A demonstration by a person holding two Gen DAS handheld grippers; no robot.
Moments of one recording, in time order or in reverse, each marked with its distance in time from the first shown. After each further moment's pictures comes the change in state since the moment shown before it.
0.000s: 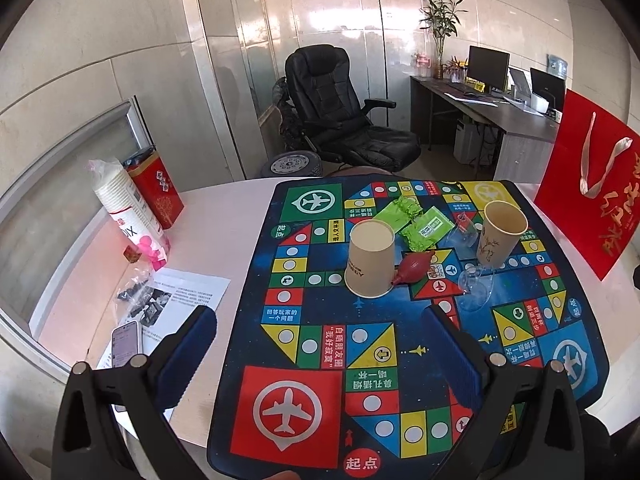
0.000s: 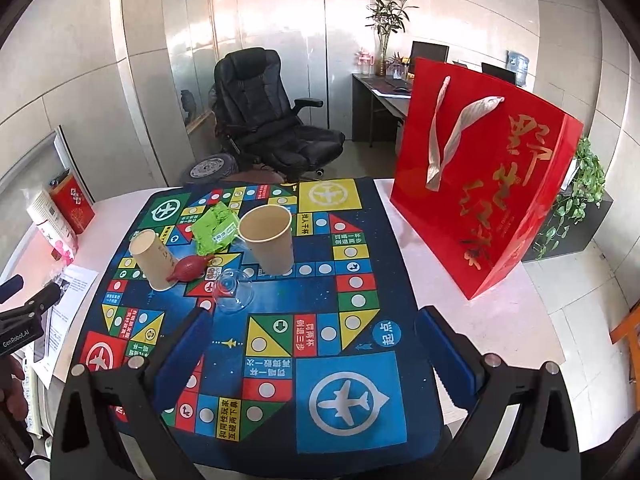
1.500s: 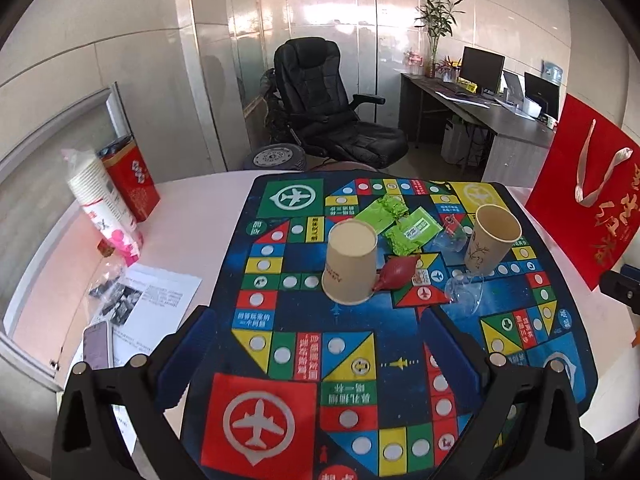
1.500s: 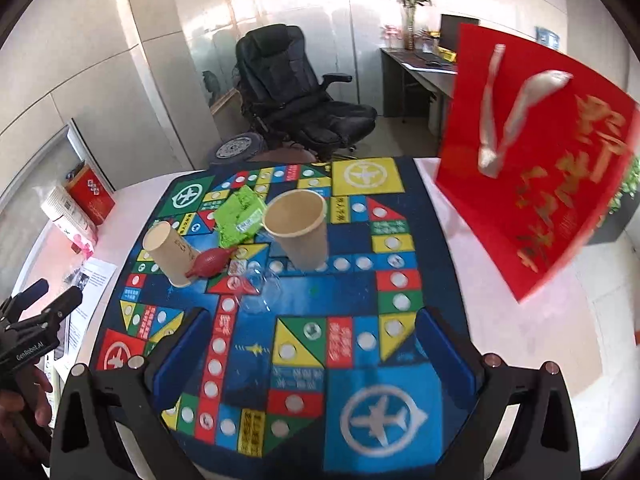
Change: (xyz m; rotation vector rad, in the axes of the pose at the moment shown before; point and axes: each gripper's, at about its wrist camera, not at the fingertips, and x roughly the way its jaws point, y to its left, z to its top) left arm 0.032 -0.011 0.013 -0.024 0.024 -0.070; right arm 0.060 0.011 0.022 0.007 0.093 0.147
